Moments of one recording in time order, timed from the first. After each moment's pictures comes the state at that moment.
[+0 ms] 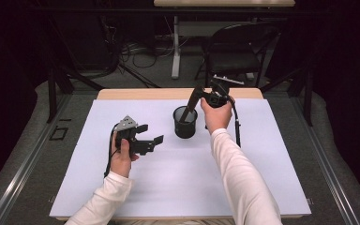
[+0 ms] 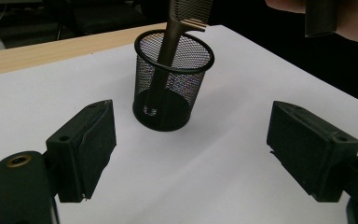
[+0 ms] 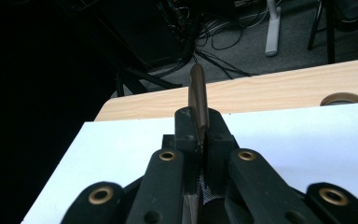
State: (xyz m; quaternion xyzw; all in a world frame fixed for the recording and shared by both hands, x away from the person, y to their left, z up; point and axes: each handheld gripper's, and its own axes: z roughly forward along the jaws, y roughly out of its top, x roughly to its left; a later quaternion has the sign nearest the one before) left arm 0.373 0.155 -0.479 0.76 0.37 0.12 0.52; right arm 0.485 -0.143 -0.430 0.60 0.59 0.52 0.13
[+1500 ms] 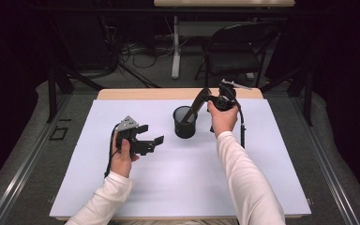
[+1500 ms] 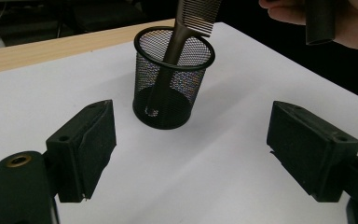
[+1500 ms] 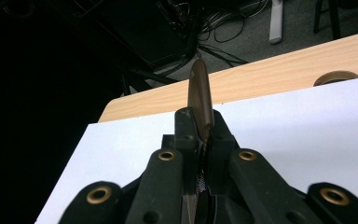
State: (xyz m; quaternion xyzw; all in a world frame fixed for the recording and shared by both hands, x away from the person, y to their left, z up) left arm 0.373 0.153 -0.480 0.76 0.37 0.12 0.52; right arm 0.486 -0.167 -0.448 0.62 0.57 0.53 0.09
